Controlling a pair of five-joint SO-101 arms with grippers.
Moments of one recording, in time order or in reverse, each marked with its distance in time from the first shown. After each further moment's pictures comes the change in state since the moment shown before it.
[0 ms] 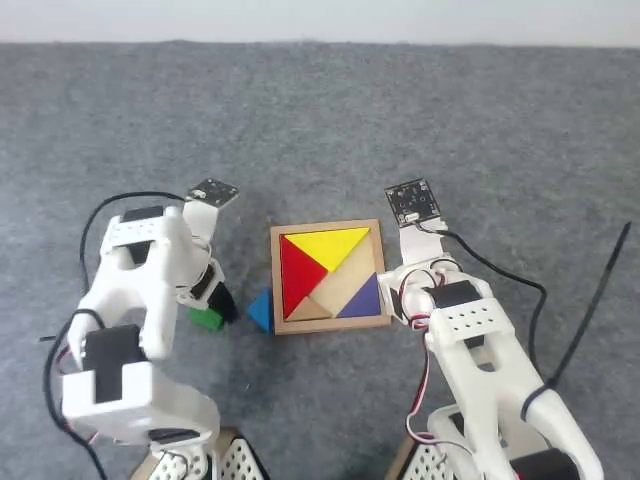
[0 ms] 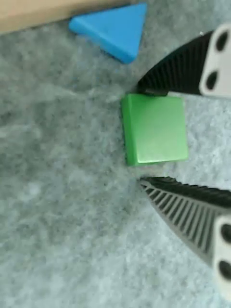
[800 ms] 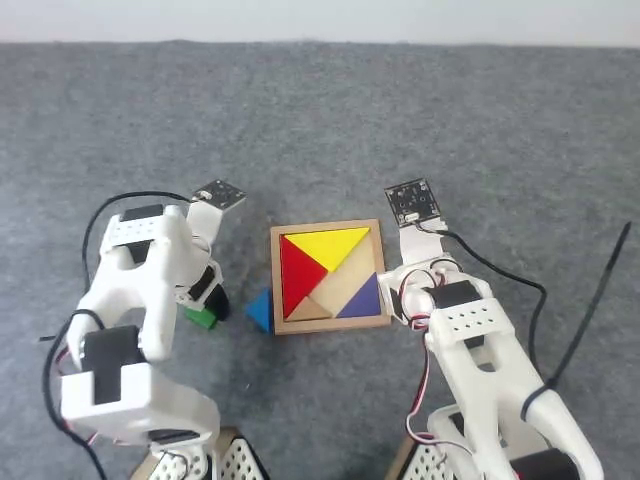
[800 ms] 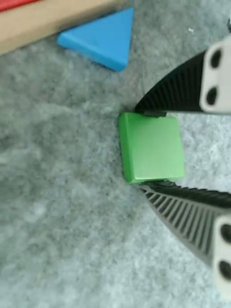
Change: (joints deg) left arm 0.2 0.5 -0.5 0.9 -5.2; right arm 0.0 0.0 0.0 0.0 0.0
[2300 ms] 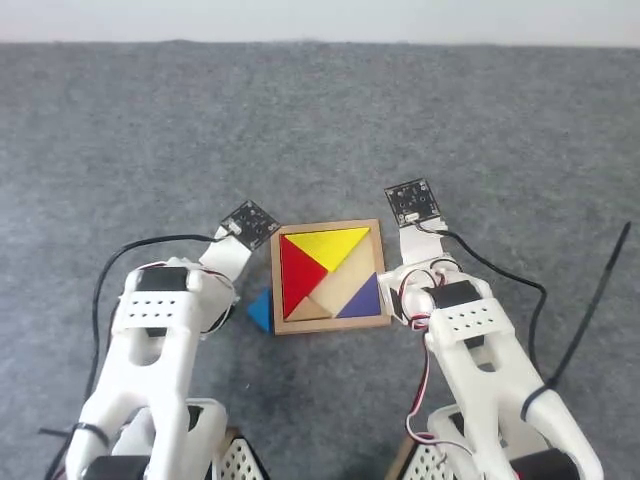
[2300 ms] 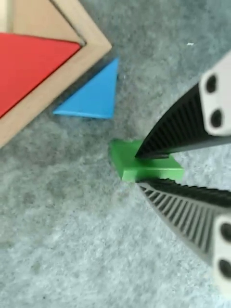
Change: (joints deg) left arm 10.5 -35.4 26.6 -6.1 1.4; right arm 0.0 0.0 0.0 0.0 0.0
